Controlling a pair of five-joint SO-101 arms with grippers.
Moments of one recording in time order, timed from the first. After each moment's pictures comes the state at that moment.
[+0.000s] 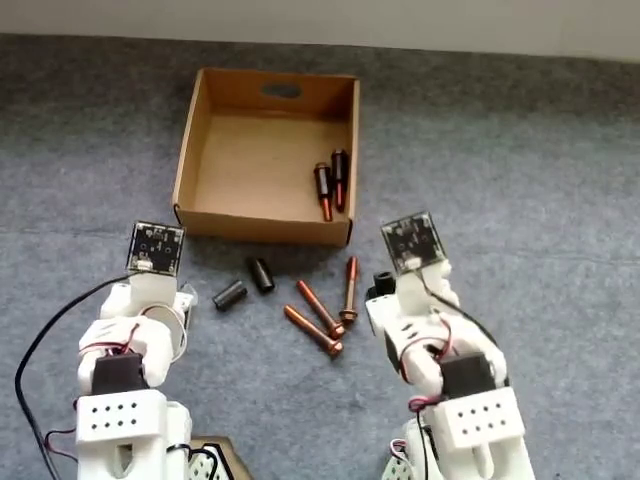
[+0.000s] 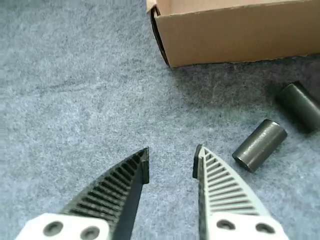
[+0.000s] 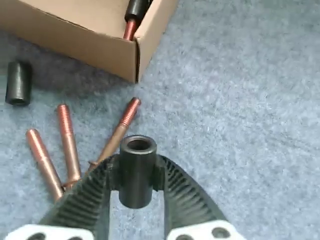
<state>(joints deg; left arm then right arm) -13.8 -77.1 82.9 51.0 -16.7 -17.2 -74.9 73.9 52.6 8.0</state>
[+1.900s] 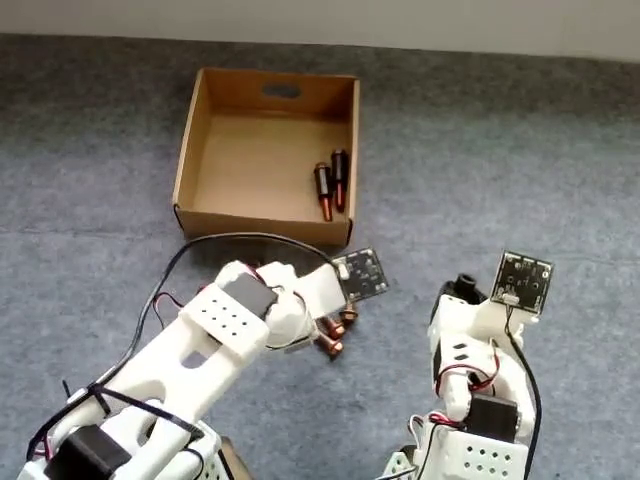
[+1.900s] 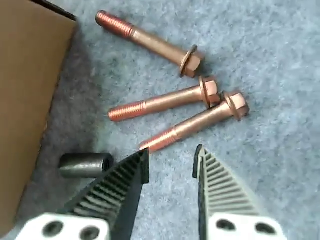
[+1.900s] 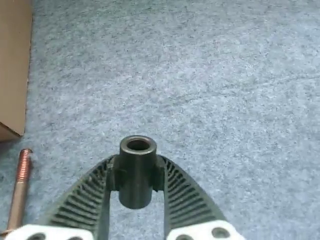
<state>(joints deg) 29.7 -27.6 53.1 53.9 -34.5 7.8 -97.4 87.0 53.5 -4.0</state>
